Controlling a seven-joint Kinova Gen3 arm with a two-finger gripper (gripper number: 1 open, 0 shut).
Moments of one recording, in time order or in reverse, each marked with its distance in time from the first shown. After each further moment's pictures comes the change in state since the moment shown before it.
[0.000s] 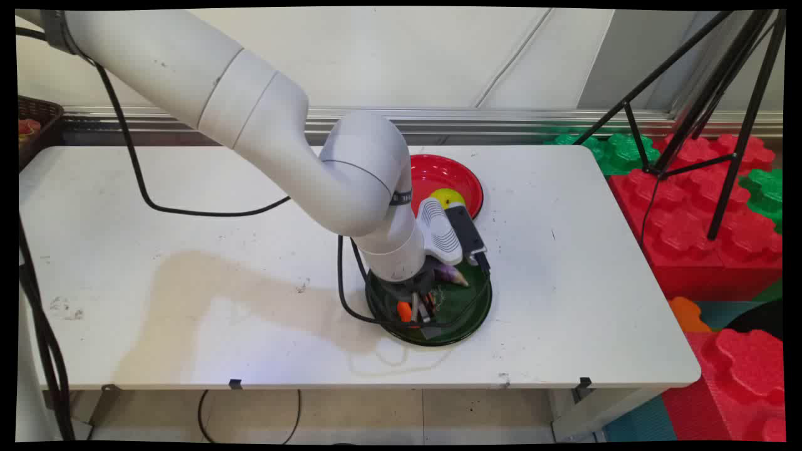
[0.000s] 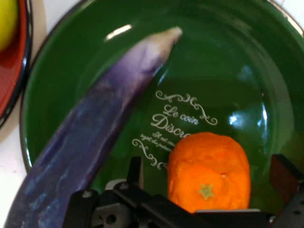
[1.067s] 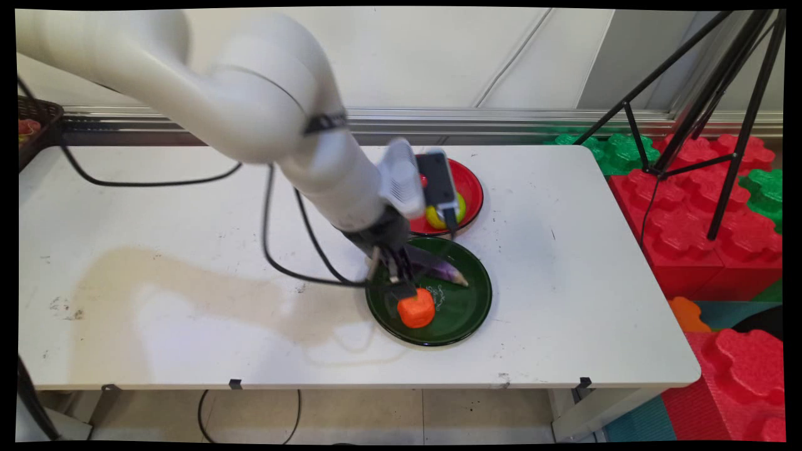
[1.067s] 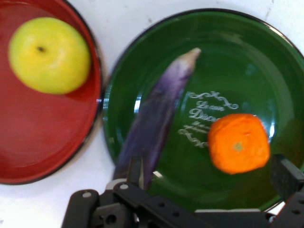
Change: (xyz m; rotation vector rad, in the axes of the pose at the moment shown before) arm -0.024 -0.035 -0.090 0.032 0.115 0.177
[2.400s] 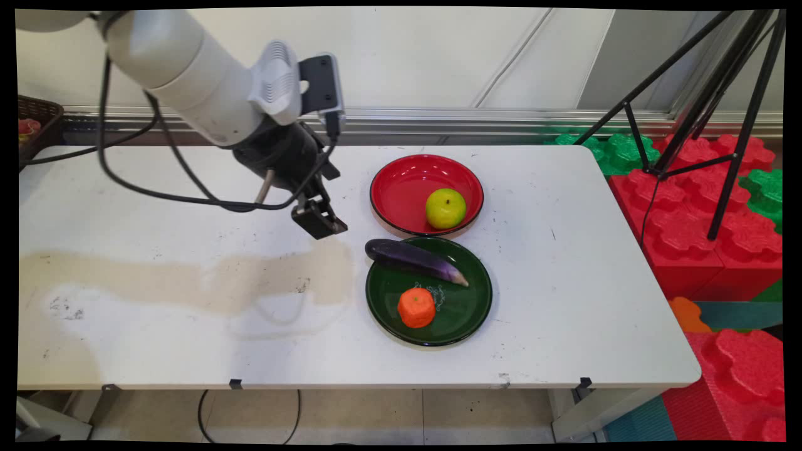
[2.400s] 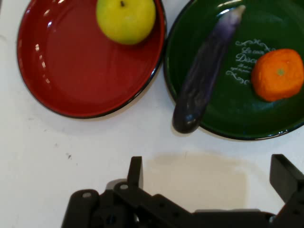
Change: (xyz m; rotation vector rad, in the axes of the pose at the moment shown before) arm -0.077 -0.069 -0.102 0.020 0.046 -0.002
